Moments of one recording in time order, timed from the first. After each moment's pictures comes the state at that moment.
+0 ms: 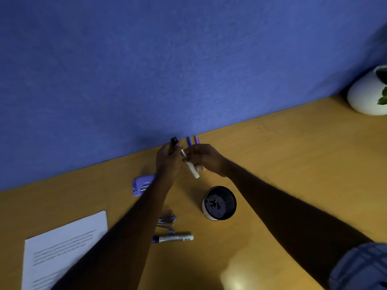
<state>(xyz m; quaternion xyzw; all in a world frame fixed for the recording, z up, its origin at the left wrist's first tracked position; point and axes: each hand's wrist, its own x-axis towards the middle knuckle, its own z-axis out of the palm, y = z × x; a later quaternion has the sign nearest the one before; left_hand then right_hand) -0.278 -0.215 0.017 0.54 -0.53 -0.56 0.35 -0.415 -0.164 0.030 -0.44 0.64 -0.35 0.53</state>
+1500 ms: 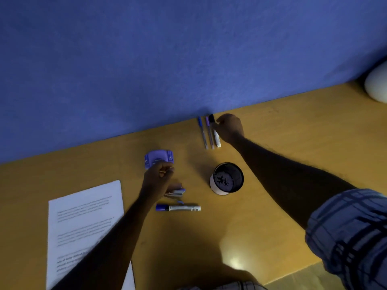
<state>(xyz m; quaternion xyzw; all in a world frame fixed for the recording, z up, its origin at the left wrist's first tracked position) -0.155 -0.144 -0.024 0.52 -0.70 -0.44 0.20 -0.442 -0.180 0.005 -0.42 0.86 -0.22 0.21</state>
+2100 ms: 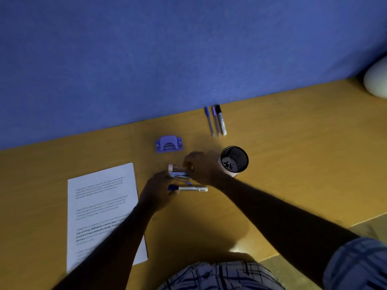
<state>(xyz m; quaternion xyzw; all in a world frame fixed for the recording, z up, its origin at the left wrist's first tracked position) -0.086 -0.093 -0.034 0.37 -0.89 -0.27 0.05 -0.286 -0.072 0.024 -0.69 0.67 -0.07 0.25</state>
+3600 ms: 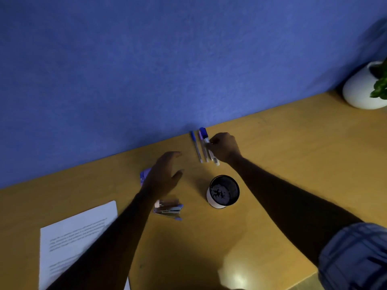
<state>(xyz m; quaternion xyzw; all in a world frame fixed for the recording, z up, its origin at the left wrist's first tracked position) -0.194 -0.190 0.010 0.35 -0.86 -0.34 0.18 -0.428 -0.152 0.031 -0.43 0.84 -0.23 0.23</state>
